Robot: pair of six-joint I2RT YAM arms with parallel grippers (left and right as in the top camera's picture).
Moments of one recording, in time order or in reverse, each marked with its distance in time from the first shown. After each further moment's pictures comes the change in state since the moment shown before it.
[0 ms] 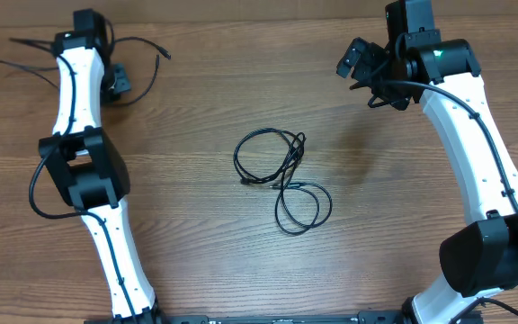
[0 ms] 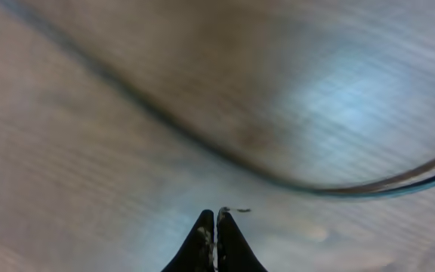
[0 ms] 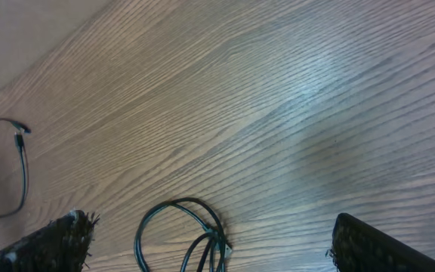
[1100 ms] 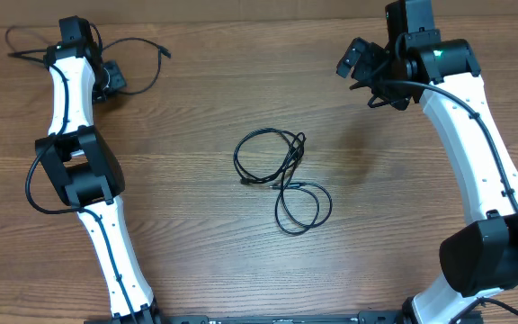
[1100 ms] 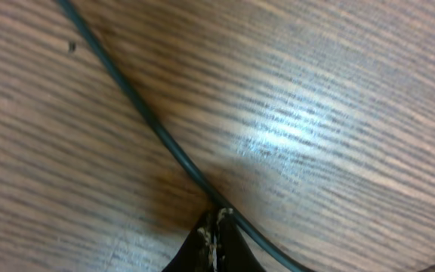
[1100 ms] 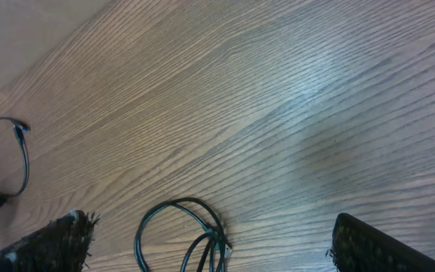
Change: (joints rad) left arm 0.048 0.108 0.033 0.228 0.180 0.028; right arm 0.000 0.000 0.000 0.000 0.000 0.000
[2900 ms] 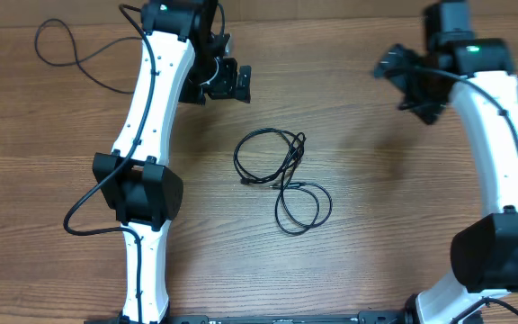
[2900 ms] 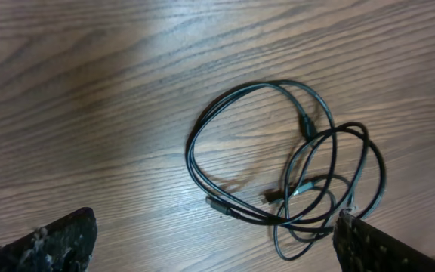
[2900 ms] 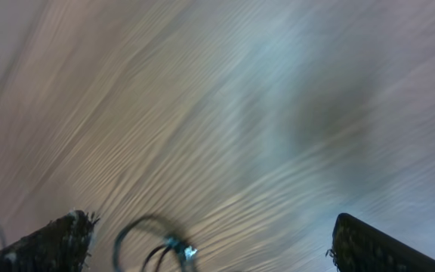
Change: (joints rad) left arm -0.485 -0.331 0.052 -0.608 0.259 0.055; right arm -0.184 -0.001 0.000 -0.157 0.014 0.115
